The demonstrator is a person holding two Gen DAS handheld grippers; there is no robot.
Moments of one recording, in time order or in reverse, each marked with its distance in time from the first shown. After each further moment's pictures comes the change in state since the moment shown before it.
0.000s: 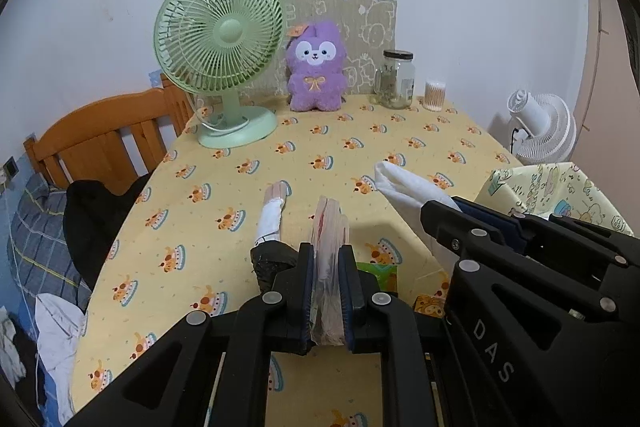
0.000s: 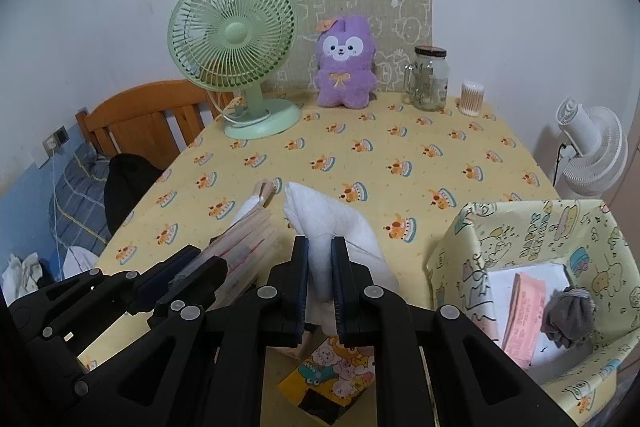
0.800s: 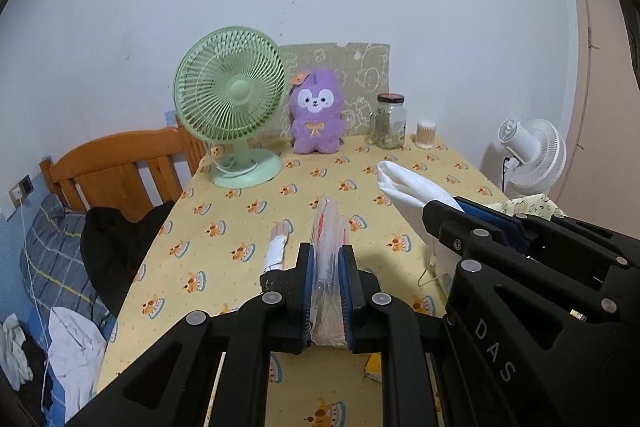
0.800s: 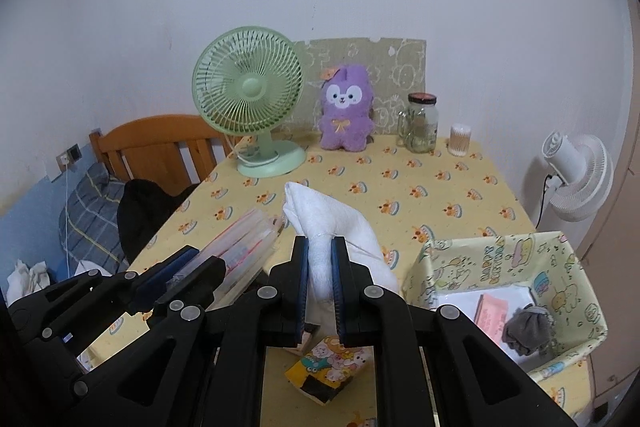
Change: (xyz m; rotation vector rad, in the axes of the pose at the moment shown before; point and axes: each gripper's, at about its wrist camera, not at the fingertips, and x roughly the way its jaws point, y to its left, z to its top) left arm -0.064 -0.018 0.014 0.014 -0.119 0.026; right arm -0.072 -0.003 0.012 -0.019 -0.122 0.008
